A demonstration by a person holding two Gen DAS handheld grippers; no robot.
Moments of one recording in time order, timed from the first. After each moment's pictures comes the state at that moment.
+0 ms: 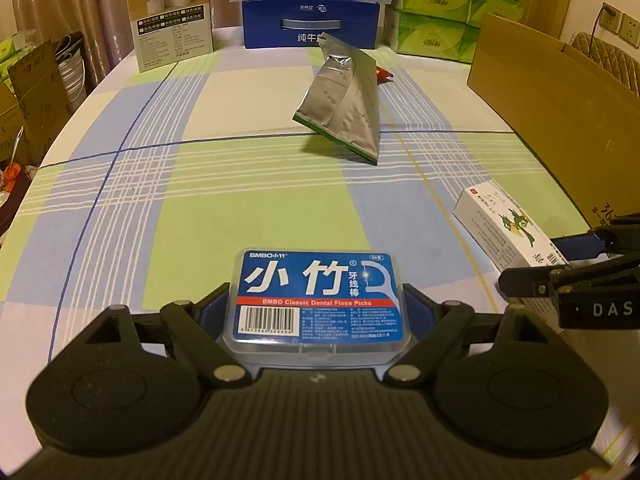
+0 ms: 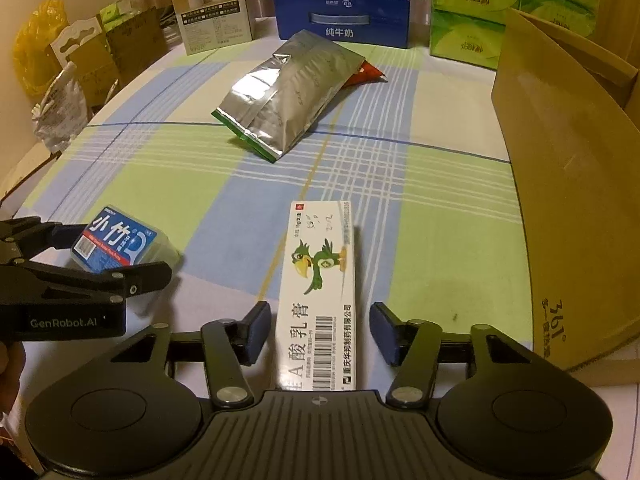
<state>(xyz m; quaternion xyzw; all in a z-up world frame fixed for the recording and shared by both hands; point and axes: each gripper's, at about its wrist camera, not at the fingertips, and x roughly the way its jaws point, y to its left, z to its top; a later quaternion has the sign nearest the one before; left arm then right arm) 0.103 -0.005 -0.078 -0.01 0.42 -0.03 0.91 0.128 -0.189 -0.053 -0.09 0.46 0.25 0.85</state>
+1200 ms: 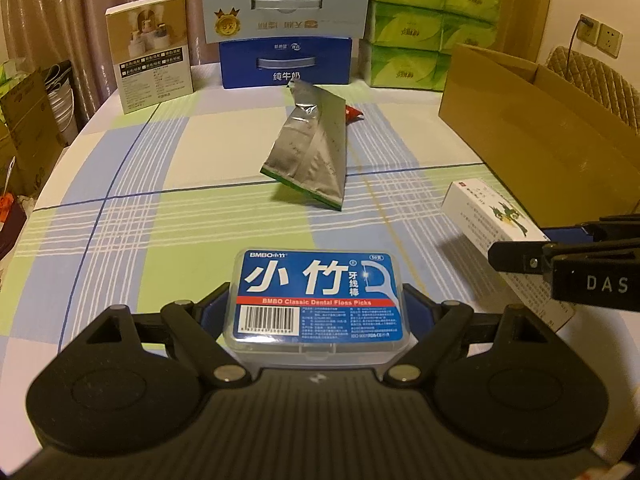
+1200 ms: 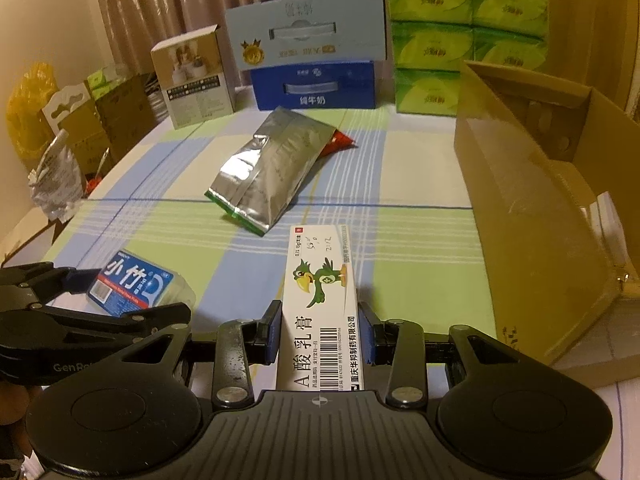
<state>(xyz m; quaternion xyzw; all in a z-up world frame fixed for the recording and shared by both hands) 0.101 -0.026 -0.048 0.00 0.39 -0.05 0.92 0.113 -0.210 -0.012 -0.03 0.39 0.23 0.89</state>
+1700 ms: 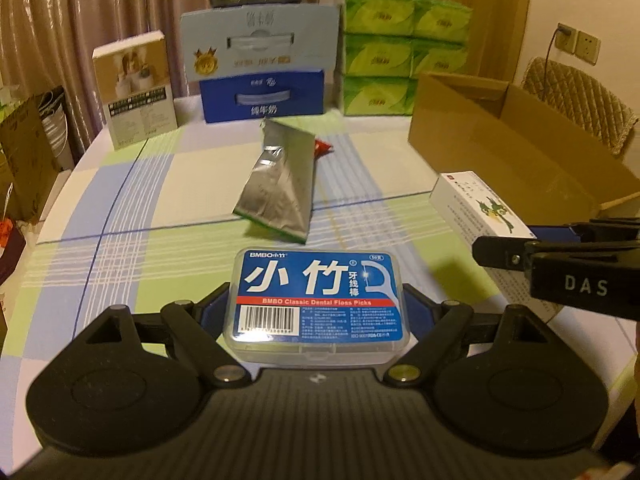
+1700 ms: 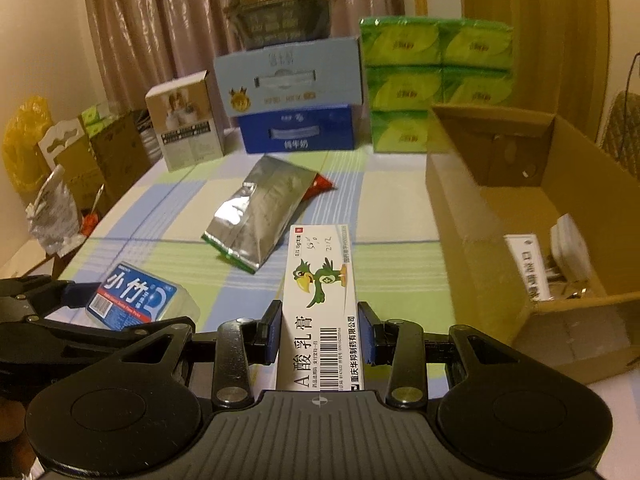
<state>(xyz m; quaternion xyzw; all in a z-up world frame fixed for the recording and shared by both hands) 0.085 -0.056 -0.006 0.01 0.36 -0.06 0.93 0.095 -0.232 0.027 -0.01 0.34 0.21 0.92</state>
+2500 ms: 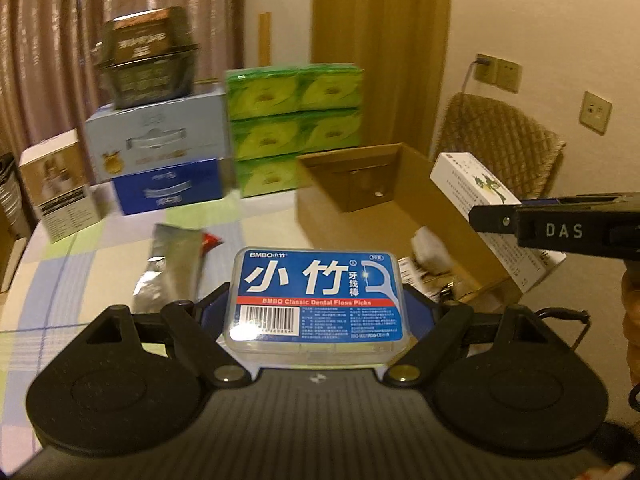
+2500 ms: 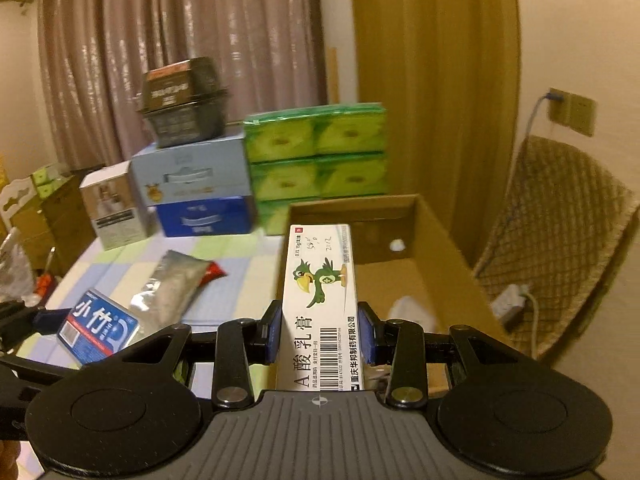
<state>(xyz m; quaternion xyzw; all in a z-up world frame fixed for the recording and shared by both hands) 0.085 -0.180 0.083 0.03 0.30 -0.15 0.94 0.110 -0.368 0.125 0.00 0.29 0.12 0.95</state>
